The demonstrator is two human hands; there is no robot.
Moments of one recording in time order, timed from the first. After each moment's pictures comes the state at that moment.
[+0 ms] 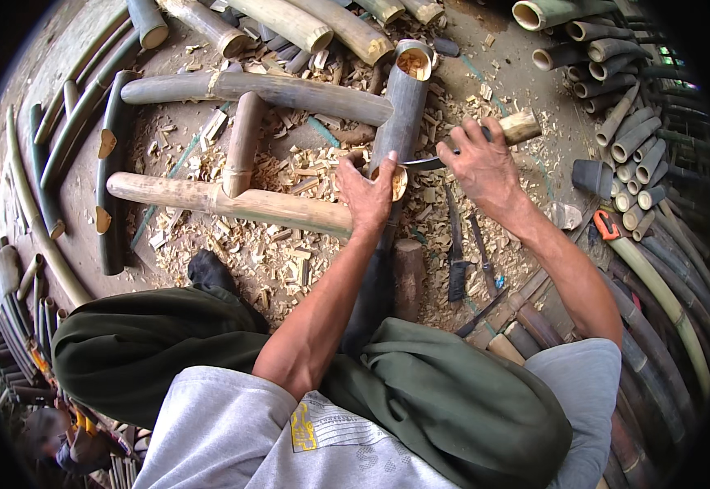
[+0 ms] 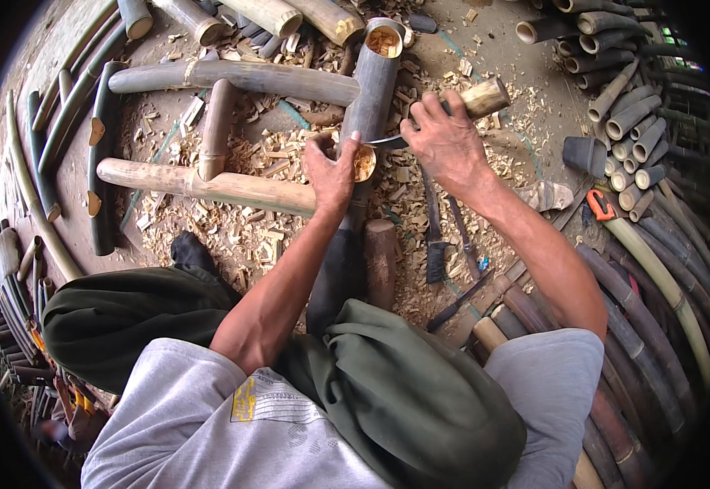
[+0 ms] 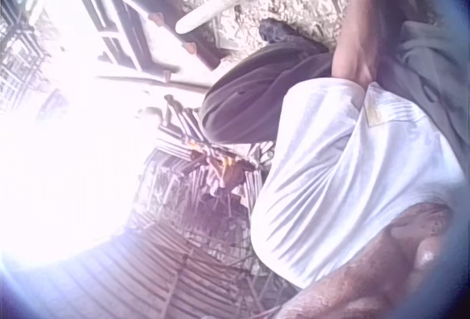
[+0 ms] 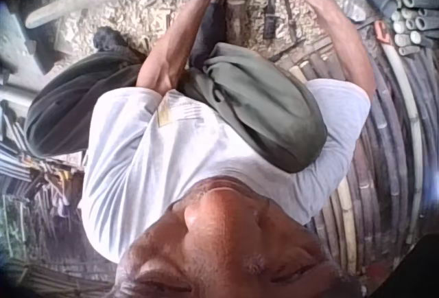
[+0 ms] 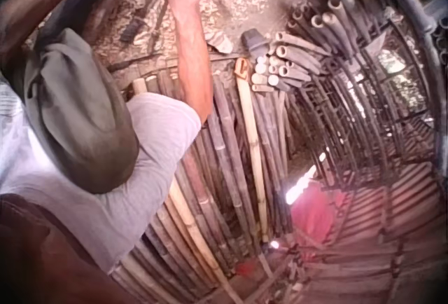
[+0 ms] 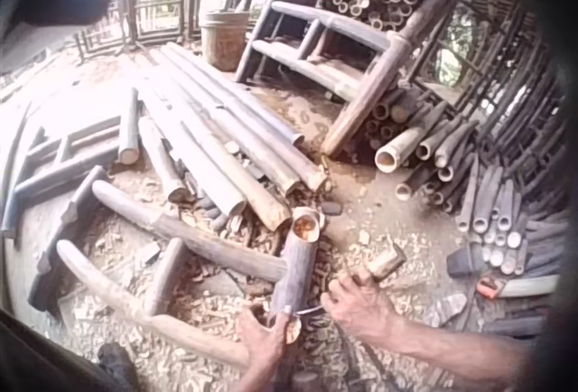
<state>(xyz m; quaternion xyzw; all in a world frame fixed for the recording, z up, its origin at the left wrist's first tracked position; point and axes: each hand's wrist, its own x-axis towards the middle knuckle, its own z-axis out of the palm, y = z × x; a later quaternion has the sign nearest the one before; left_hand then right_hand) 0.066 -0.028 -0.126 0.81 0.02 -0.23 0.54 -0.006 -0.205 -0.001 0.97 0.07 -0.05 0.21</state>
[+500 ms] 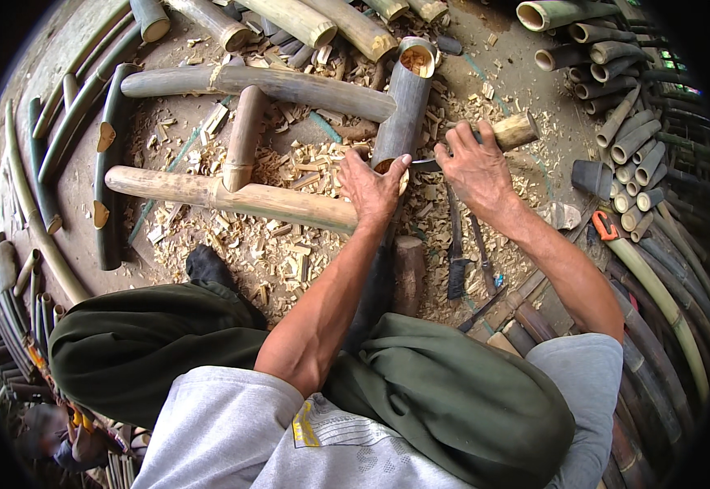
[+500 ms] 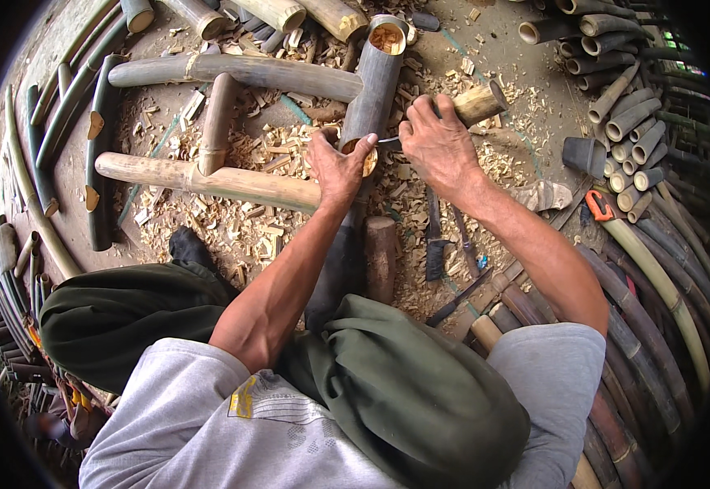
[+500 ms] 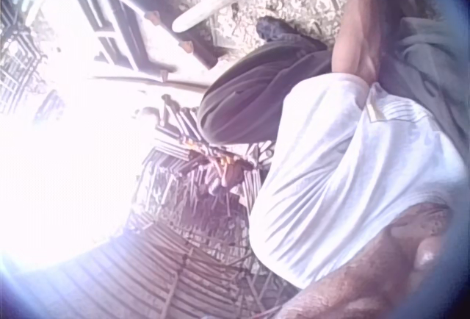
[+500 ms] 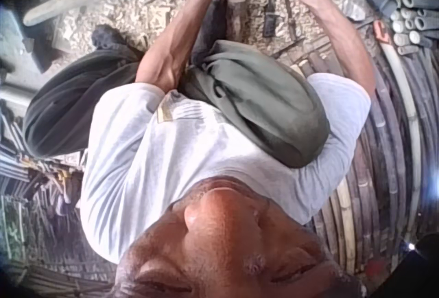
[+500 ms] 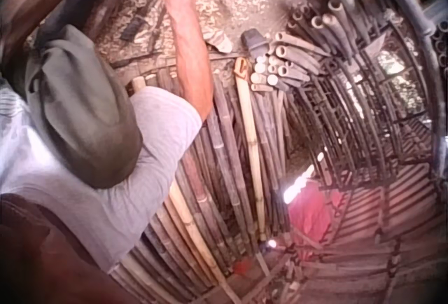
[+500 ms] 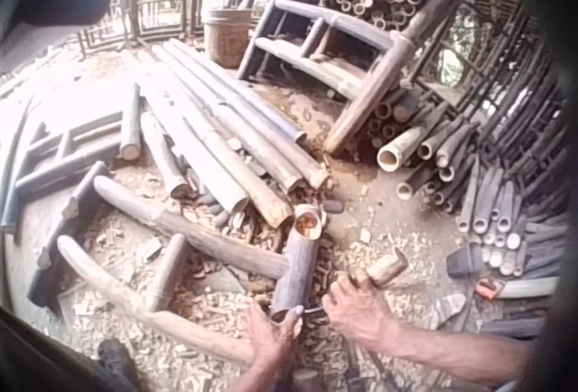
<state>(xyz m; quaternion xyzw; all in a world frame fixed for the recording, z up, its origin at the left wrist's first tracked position) 0.061 -0.033 -0.120 0.87 -0.02 -0.22 0.45 -0.003 -0.186 -0.001 0.95 0.08 -0.12 0.28</state>
